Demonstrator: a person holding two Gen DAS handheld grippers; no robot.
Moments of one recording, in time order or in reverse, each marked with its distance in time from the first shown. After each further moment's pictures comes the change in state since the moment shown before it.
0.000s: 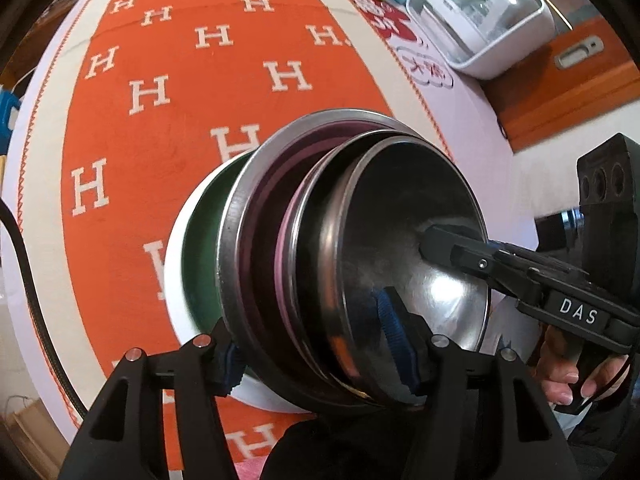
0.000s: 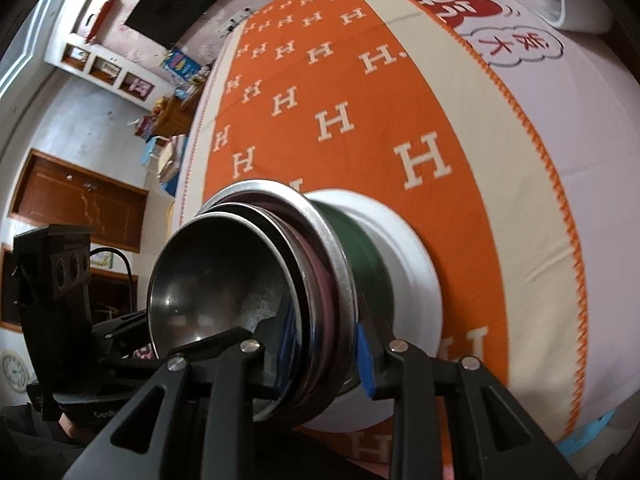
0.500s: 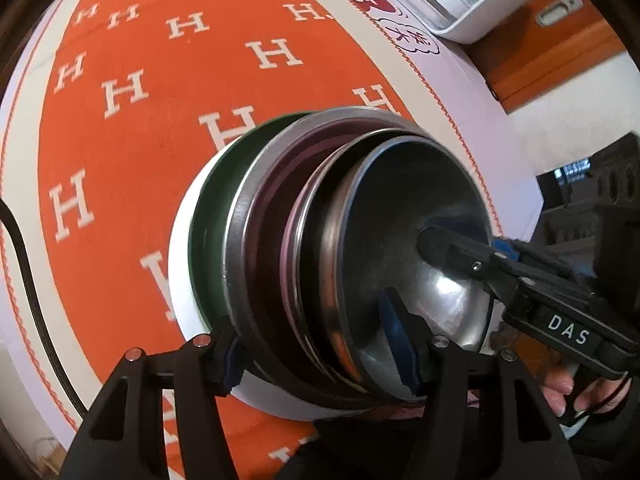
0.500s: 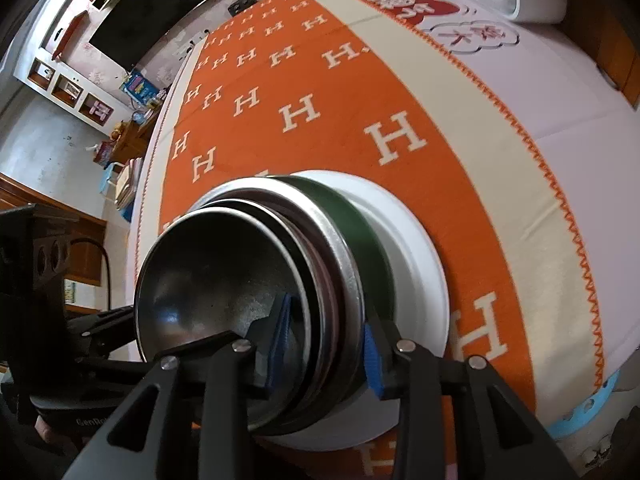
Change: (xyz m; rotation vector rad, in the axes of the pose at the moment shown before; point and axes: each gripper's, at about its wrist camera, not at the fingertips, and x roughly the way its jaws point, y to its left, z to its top) left arm 0.021 0.012 -0.001 0.148 0.034 -0.006; right arm 0.016 0.012 -0.034 0.059 -0.115 -0.172
